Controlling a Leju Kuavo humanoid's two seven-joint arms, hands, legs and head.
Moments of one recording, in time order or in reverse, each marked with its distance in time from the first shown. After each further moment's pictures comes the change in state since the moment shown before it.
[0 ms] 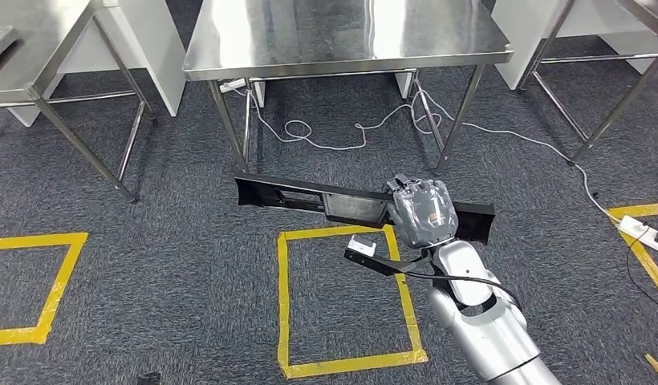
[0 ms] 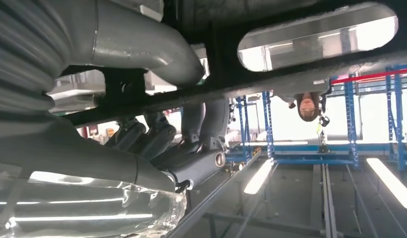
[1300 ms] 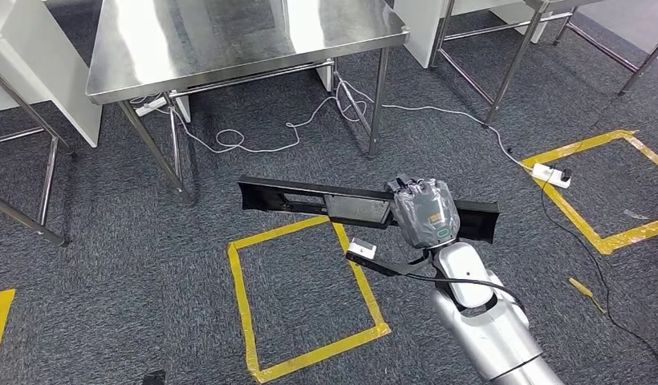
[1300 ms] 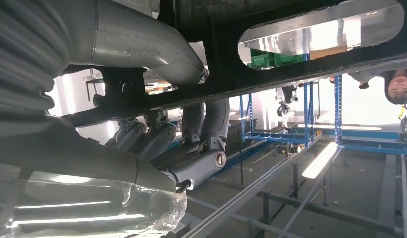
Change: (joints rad) left arm -0.008 -0.010 0.000 0.000 -0.019 -0.012 0.043; right arm -0.007 -0.007 0.009 0.019 0.068 -0.054 0.018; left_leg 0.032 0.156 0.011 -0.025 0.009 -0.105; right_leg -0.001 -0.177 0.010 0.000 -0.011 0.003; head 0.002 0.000
